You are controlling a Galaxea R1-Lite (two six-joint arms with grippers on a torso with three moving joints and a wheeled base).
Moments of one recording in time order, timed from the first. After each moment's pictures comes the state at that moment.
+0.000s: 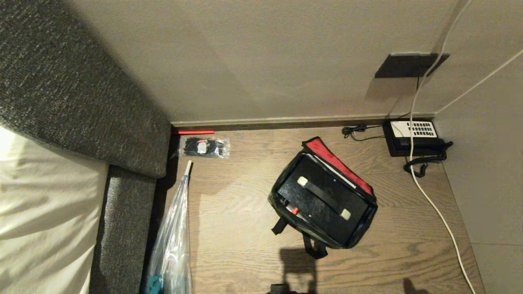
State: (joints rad) left arm 0.00 0.00 0.00 0.01 0.00 0.03; right arm 0.00 0.01 0.00 -0.03 0.00 0.00
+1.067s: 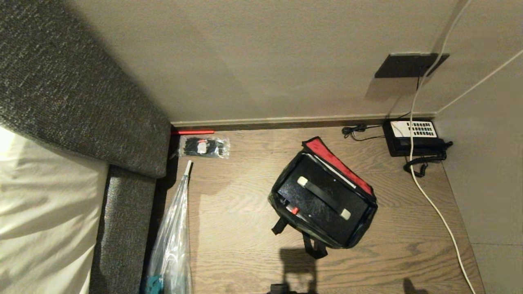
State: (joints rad) left arm 0.00 0.00 0.00 0.02 0.00 0.04; right arm 0.00 0.01 0.00 -0.03 0.00 -0.01
